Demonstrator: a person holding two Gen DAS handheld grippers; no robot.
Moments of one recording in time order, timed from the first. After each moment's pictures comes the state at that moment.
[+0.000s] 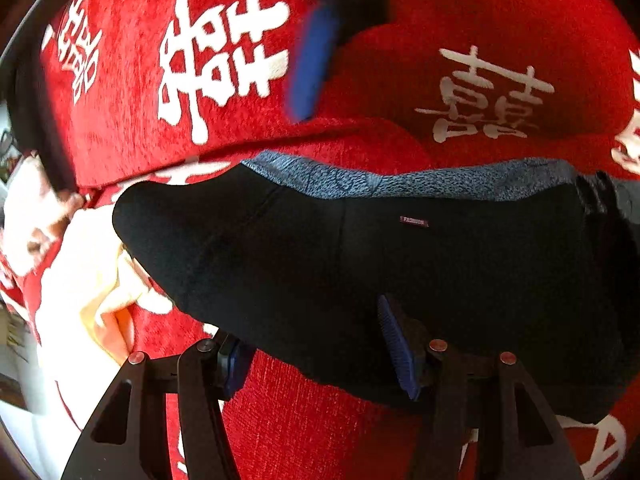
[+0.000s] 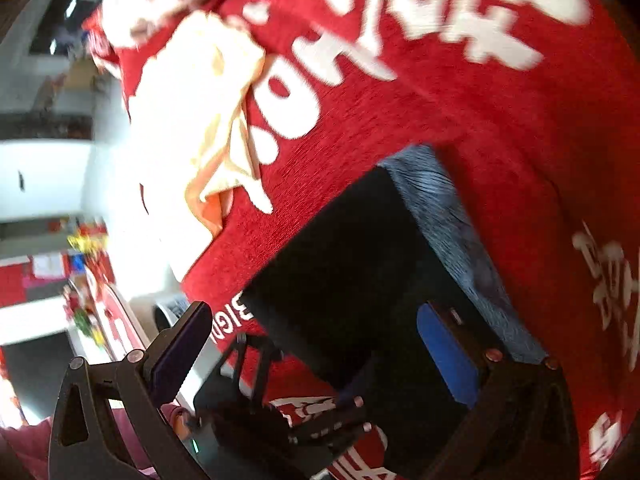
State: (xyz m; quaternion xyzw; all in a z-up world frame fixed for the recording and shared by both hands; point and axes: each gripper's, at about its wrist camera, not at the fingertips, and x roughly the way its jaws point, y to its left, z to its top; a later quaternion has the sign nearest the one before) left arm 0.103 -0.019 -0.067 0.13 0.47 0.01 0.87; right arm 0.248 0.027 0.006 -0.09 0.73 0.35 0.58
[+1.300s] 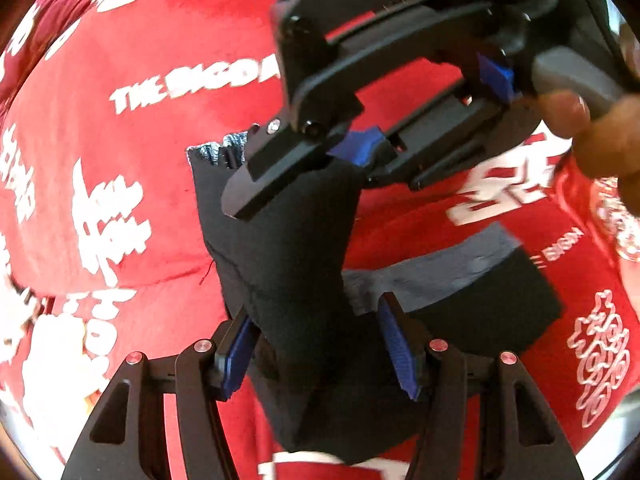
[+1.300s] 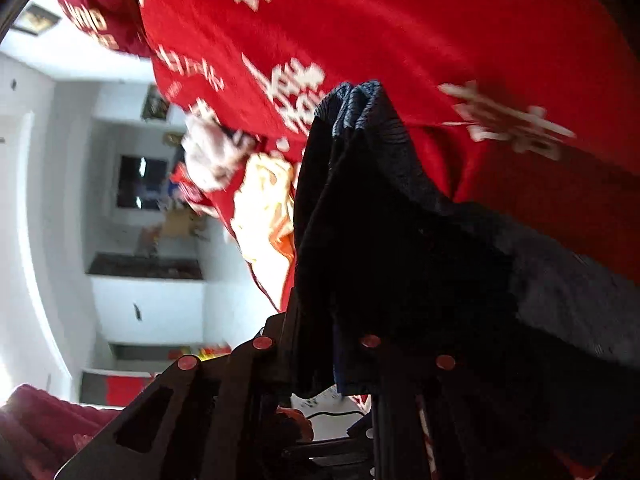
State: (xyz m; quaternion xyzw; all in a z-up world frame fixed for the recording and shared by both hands) left arm 0.046 -0.193 0.058 0.15 0.39 -0.17 0.90; right arm 0.178 -0.289 0.094 0.28 0.60 0.37 0.65
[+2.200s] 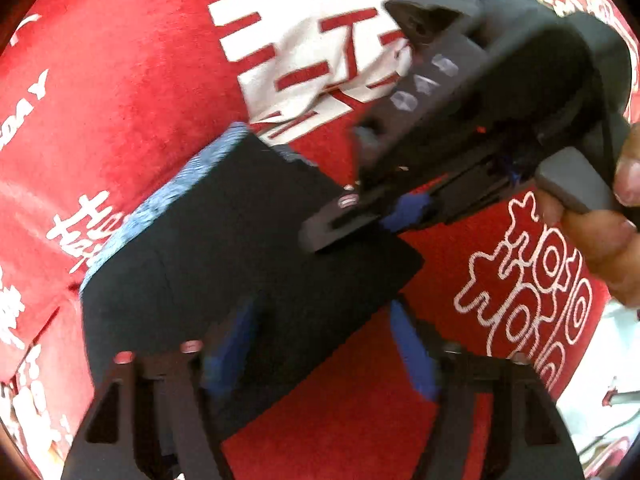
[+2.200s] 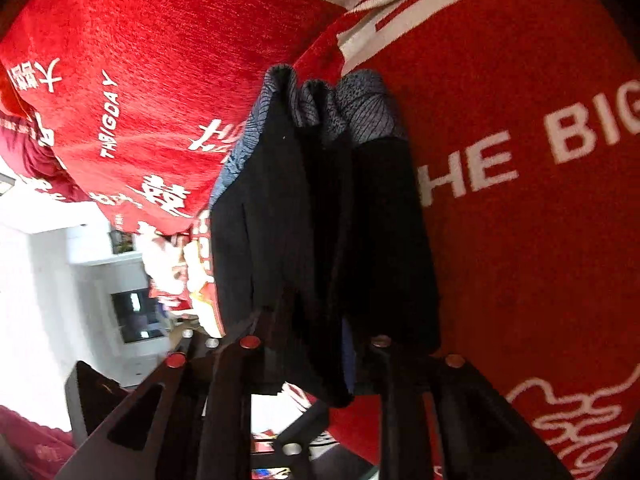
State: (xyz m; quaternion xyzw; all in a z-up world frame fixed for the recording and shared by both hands) left arm -0.003 -0.362 -0.018 0.24 0.46 -0.31 0.80; right arm 0.066 -0.519 -0.057 0.43 0.59 0.17 0.66
